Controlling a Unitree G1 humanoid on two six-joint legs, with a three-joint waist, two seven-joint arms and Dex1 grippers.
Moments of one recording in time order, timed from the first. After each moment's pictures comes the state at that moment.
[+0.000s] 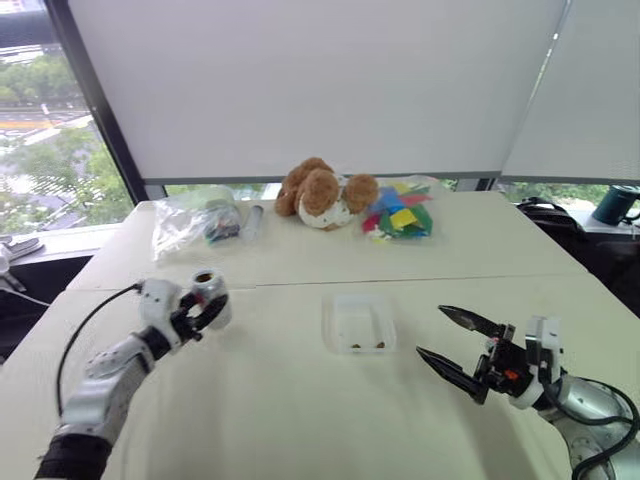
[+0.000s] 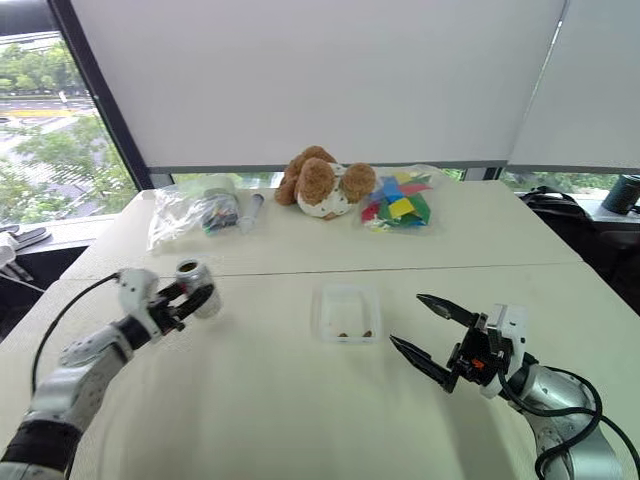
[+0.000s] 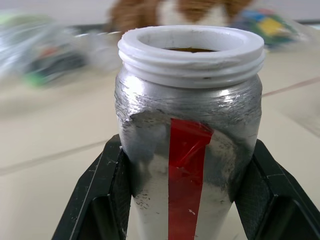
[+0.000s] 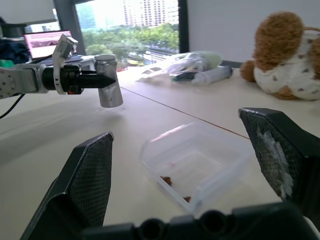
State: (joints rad) left arm -0.24 0.62 0.20 0.24 -0.62 0.11 -0.58; right arm 0.01 -0.56 -0.24 -0.20 0.57 -0.05 1.04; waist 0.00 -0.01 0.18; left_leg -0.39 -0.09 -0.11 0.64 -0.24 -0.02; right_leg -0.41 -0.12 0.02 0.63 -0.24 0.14
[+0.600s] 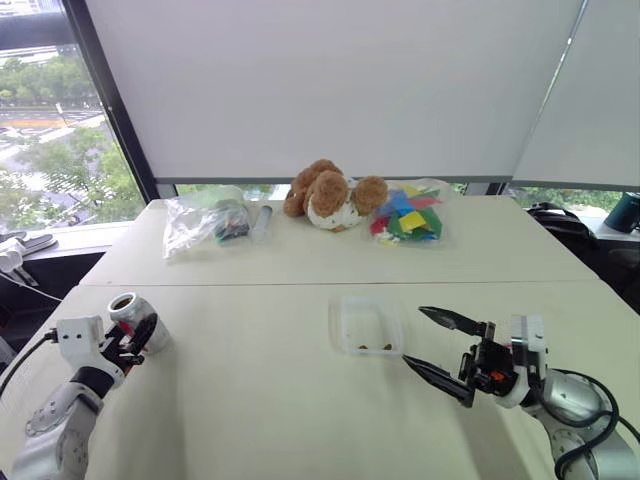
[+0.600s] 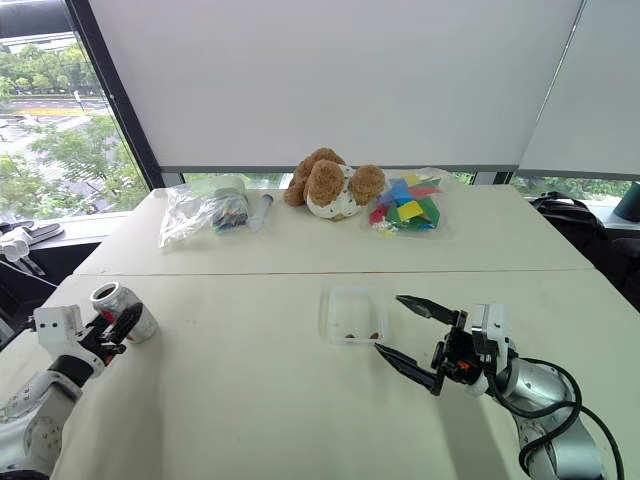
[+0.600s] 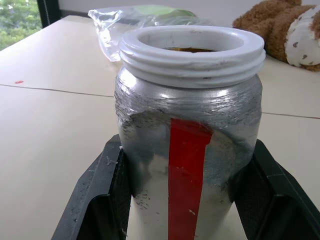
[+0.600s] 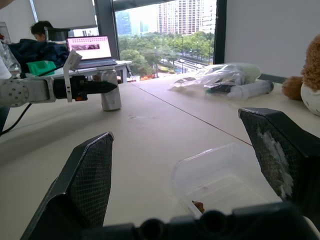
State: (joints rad) left arm -0.13 0.51 0.42 0.28 -0.55 0.05 -0.50; right arm -0.03 -0.54 -0.20 -0.18 0.57 -0.08 1.11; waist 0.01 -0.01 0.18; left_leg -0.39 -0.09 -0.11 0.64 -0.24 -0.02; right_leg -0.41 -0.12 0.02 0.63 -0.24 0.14
